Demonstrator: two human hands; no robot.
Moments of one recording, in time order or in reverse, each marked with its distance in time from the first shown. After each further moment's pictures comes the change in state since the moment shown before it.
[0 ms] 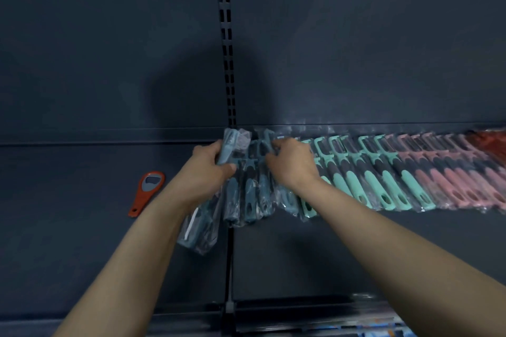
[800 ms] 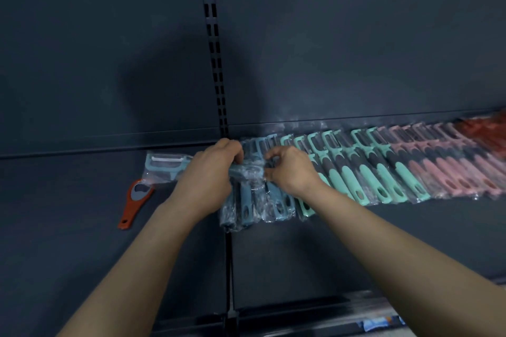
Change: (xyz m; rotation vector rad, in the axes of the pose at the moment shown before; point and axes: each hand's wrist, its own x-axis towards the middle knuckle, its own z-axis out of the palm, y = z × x) left_hand 0.011 -0.002 0.011 0.663 0.059 0.453; right_hand 0.000 0.023 0.007 0.071 -0.090 -0.007
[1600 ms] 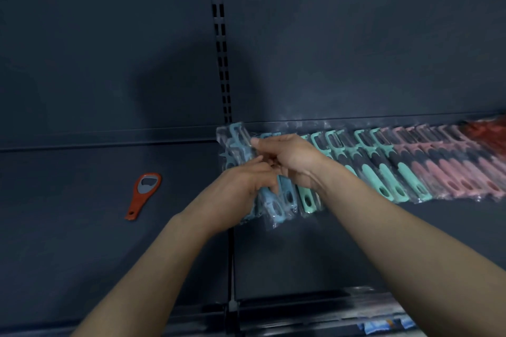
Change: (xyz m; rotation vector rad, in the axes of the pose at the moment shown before) left_hand -0.015 0.012 0.022 -0.243 -0.023 0.375; right_hand 0.000 -0.026 -0.018 0.938 -0.317 0.186
